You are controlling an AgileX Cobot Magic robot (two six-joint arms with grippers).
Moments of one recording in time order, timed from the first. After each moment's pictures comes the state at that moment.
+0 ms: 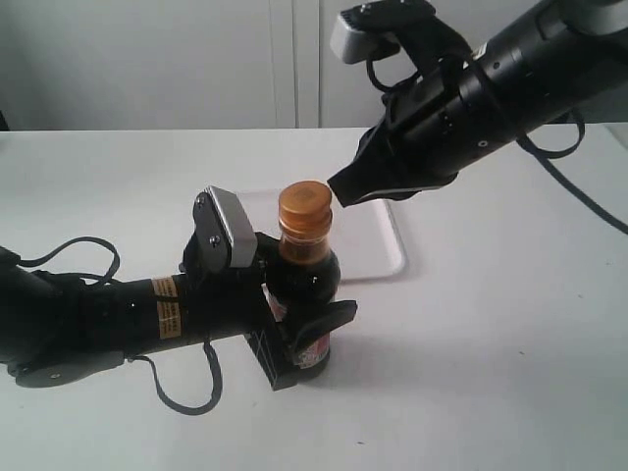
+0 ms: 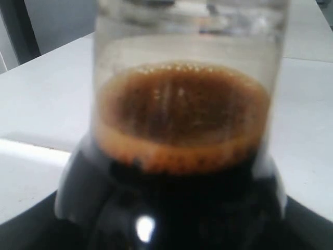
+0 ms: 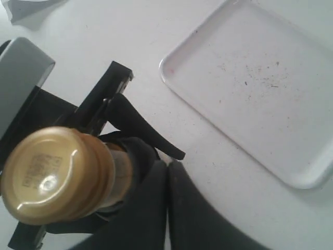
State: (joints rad) left arm -0.63 1.82 -0.65 0.71 -1.04 -0.25; right arm 0.46 1.47 -1.21 0.53 0.82 -0.61
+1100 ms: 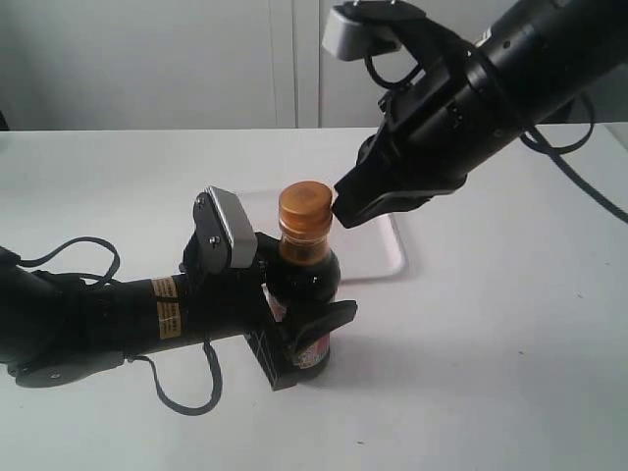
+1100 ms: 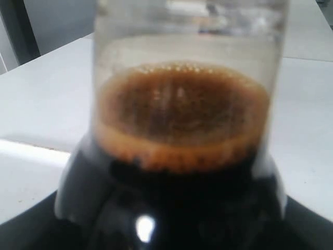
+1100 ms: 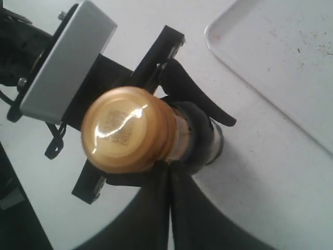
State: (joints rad) left arm -0.63 1.82 -0.65 0.71 -1.04 -0.25; right arm 0.46 1.48 -1.28 0.55 1.04 -0.61
